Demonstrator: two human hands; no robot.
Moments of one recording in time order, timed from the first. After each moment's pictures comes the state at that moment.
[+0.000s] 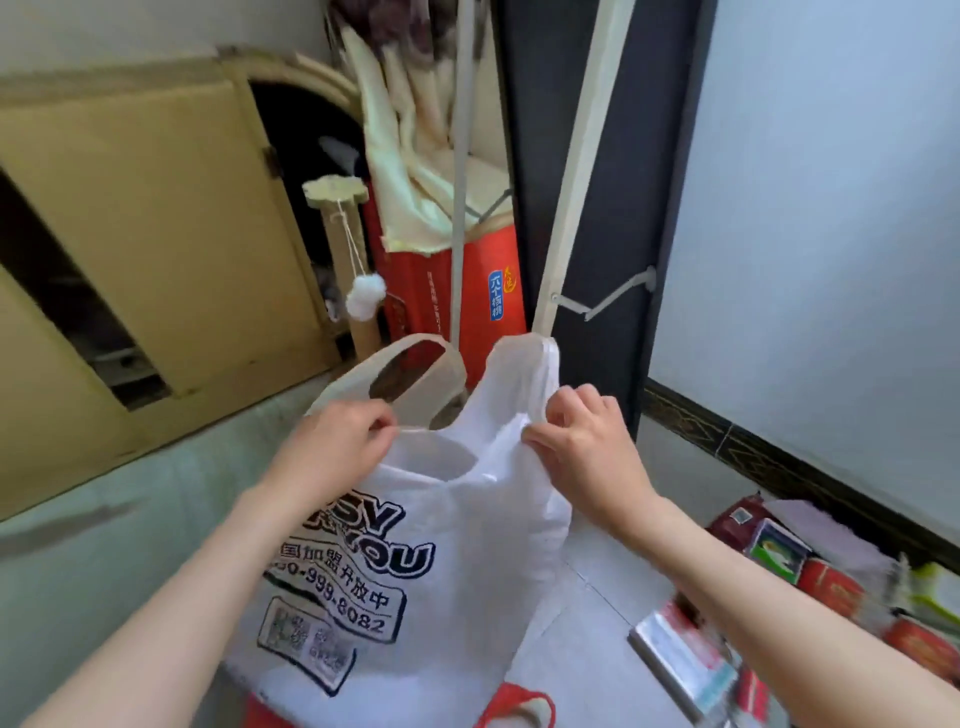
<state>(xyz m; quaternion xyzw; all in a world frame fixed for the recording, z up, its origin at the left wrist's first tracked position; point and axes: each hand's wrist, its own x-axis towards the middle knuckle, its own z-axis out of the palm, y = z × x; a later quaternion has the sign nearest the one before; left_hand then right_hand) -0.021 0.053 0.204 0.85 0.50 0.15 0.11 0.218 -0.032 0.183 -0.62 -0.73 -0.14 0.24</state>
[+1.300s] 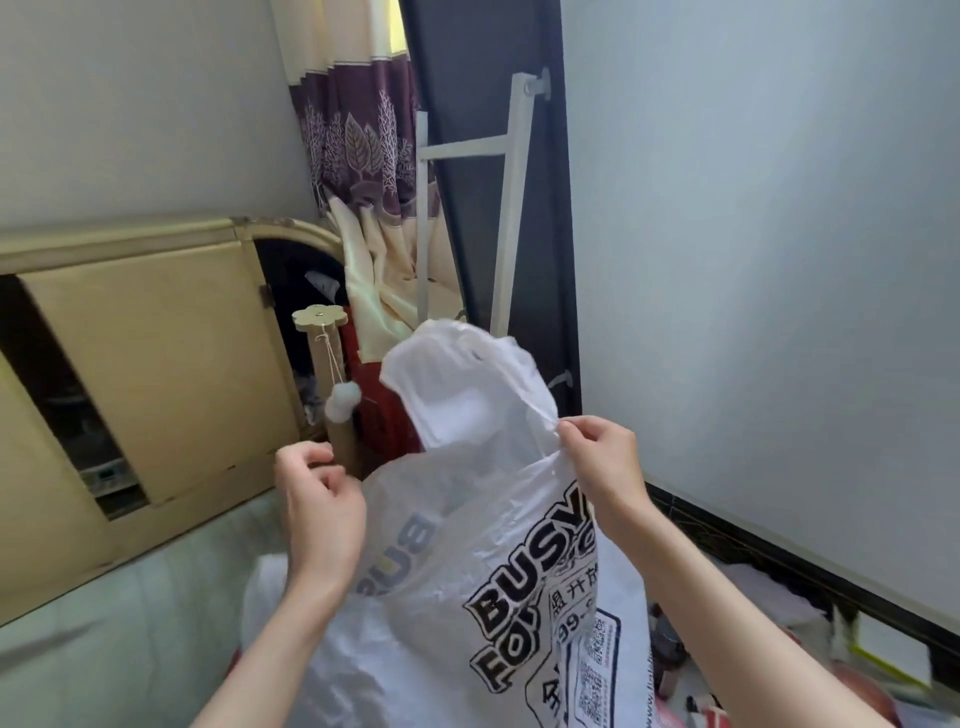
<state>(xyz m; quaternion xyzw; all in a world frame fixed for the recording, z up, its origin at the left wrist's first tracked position) 0.025 -0.044 0.277 0.57 0.52 0.58 0.25 0.239 -0.082 0.285 -0.67 -0.36 0.24 0.60</state>
